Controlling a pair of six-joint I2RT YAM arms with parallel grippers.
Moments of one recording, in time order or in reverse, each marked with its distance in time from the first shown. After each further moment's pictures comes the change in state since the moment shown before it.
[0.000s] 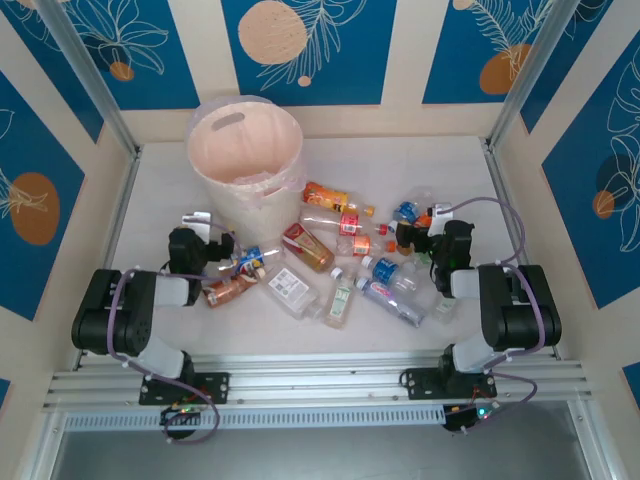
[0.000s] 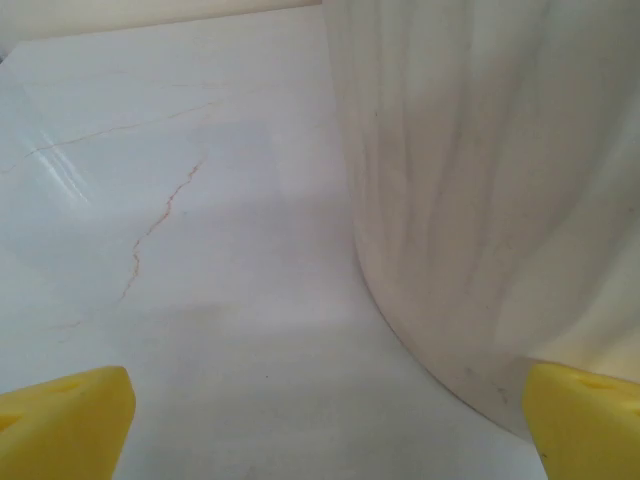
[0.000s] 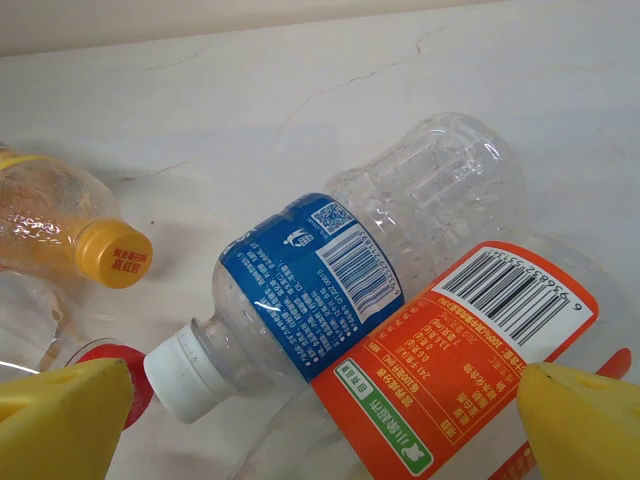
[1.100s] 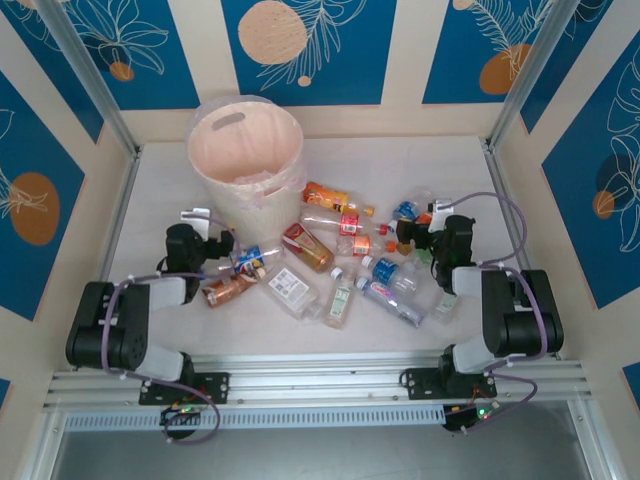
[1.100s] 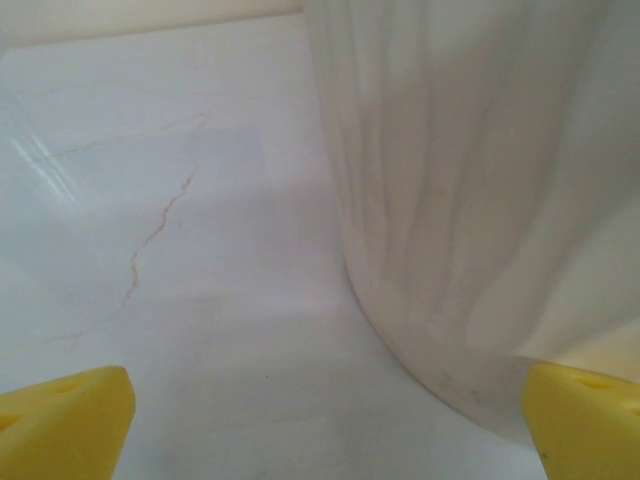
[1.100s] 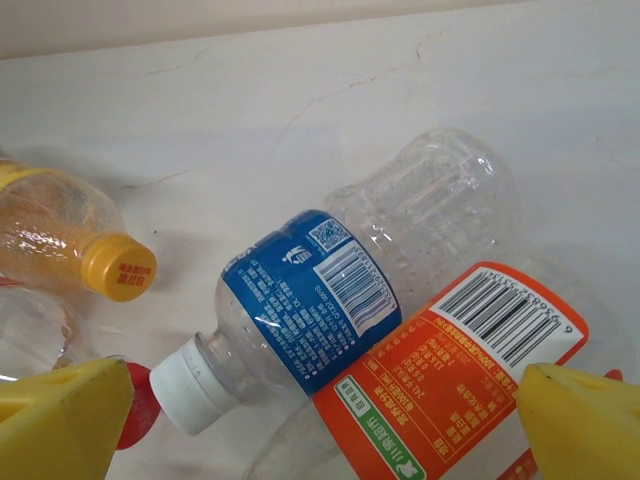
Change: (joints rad) left arm 0.000 -0.119 0.035 -0.161 0.023 0.000; right arm 0.000 -0.056 0.046 -0.118 0.003 0.001
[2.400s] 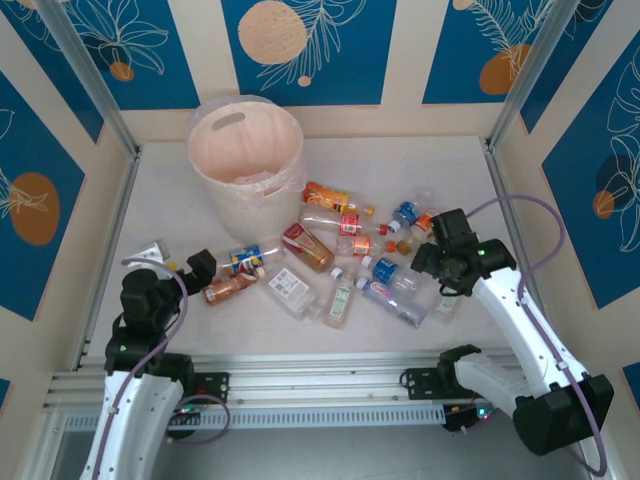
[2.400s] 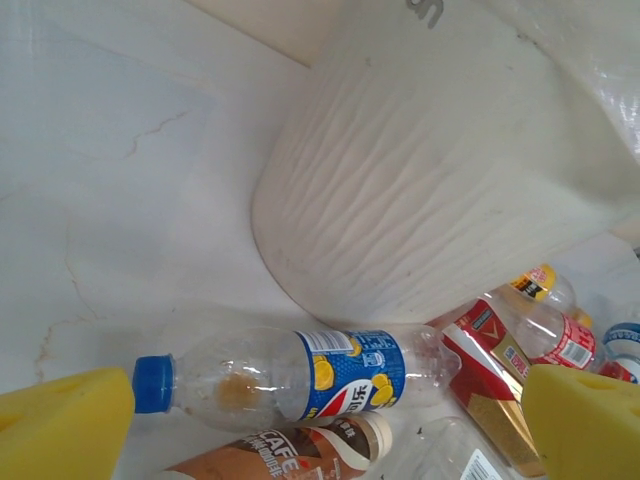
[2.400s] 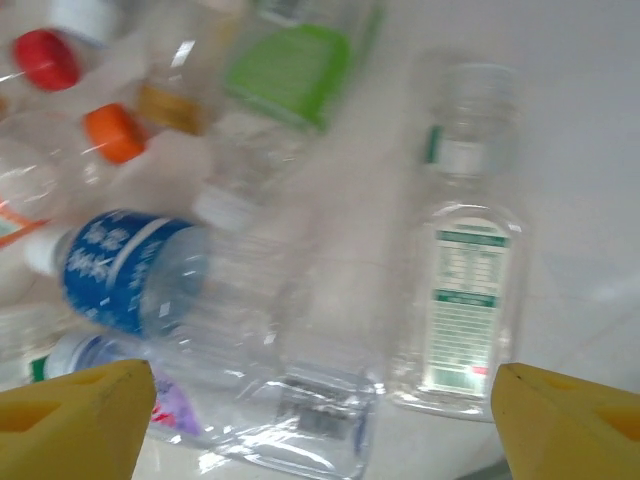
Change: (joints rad) left arm -0.009 -1.076 0.029 -1.051 0.082 -0.582; right arm 0.243 -0.483 0.488 -1.754 0.382 0.655
